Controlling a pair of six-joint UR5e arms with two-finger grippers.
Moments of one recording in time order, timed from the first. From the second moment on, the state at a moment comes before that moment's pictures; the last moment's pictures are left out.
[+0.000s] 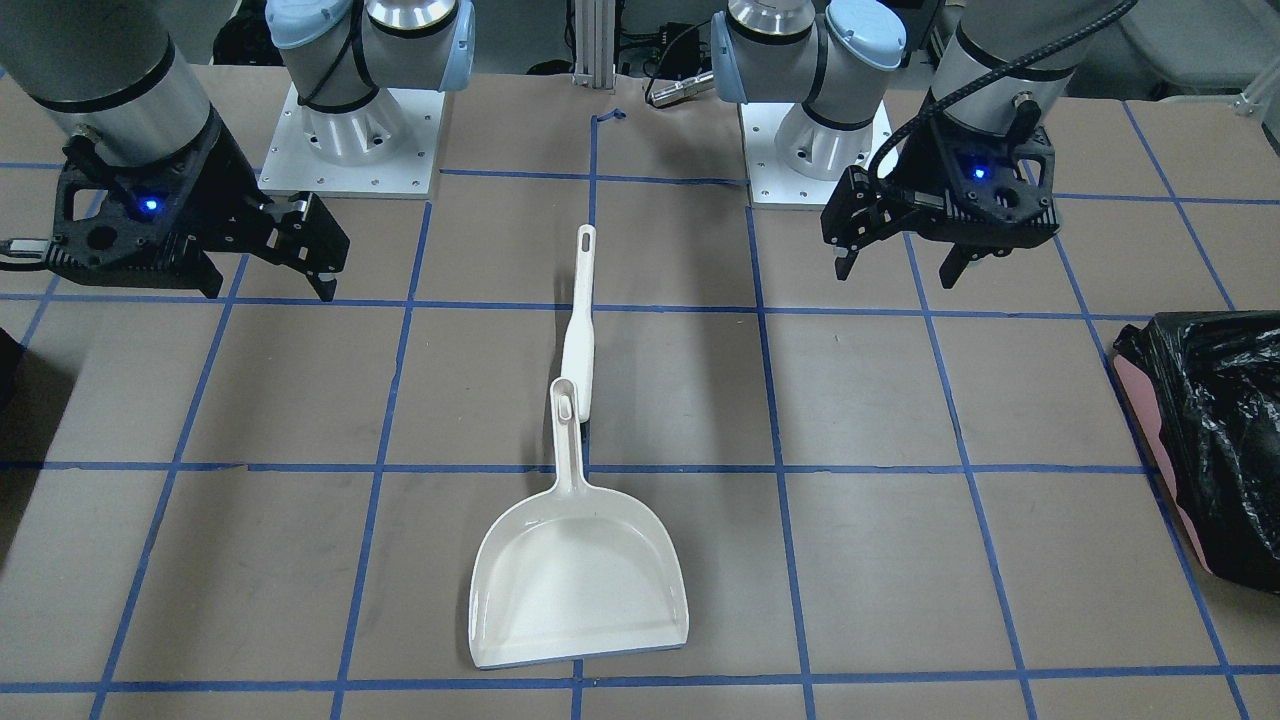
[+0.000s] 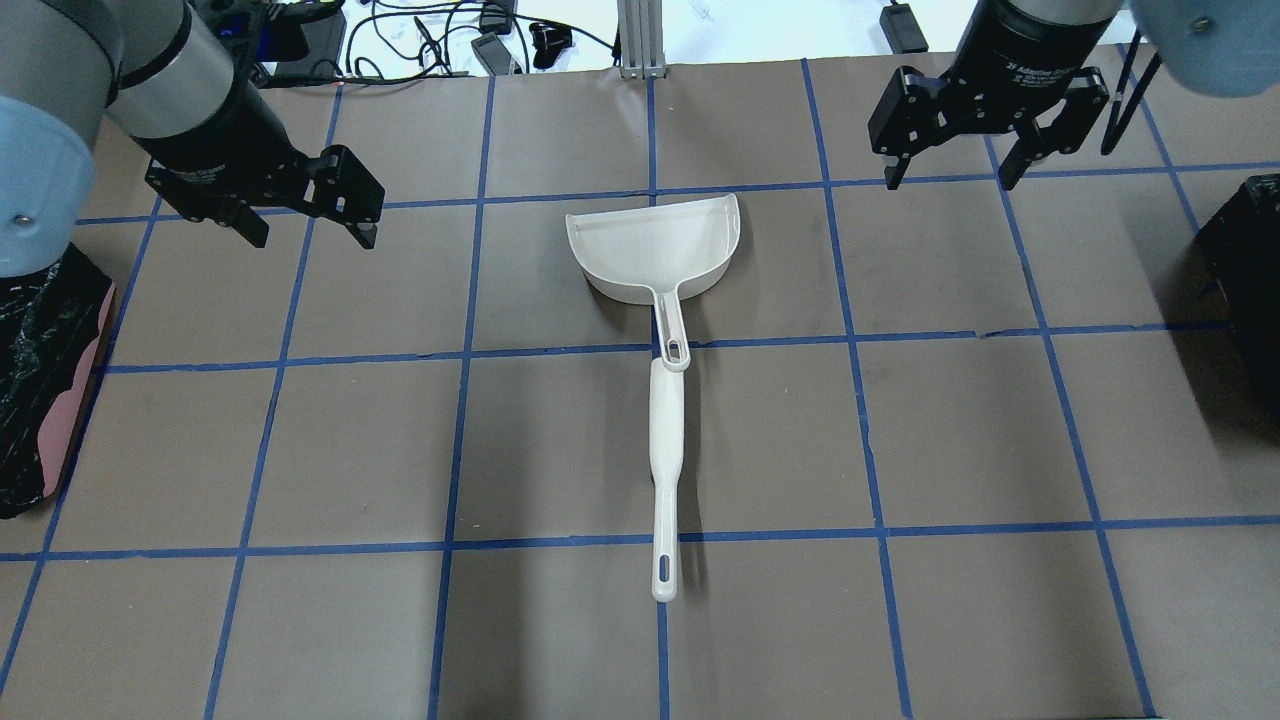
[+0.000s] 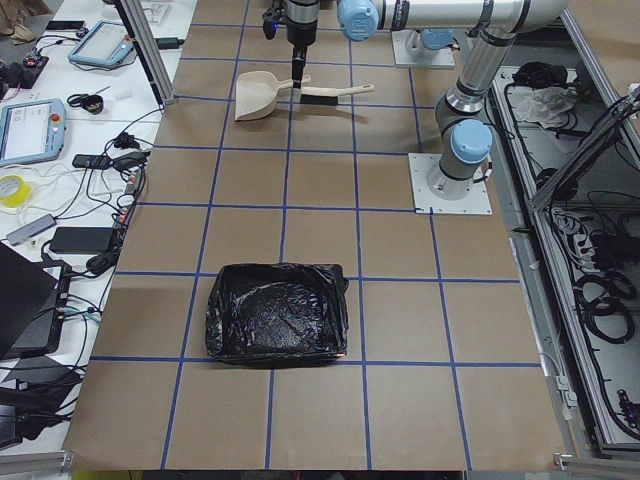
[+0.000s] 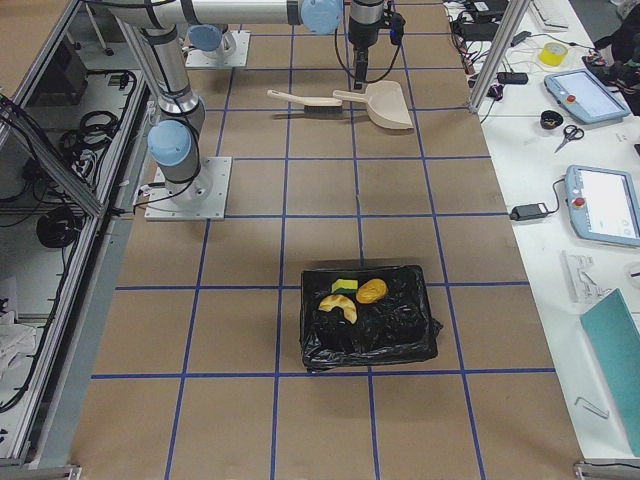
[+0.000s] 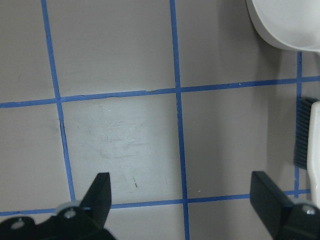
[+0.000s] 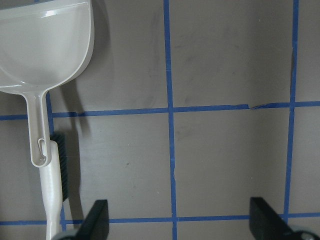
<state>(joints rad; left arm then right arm) -1.52 -1.54 -1.63 -1.47 1.57 0.11 1.54 -1.48 1.46 -1.54 -1.54 0.01</state>
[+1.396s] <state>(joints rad) -1.53 -1.53 -1.63 -1.47 1.56 0.11 1.54 -1.49 1.46 -1.54 -1.56 0.01</state>
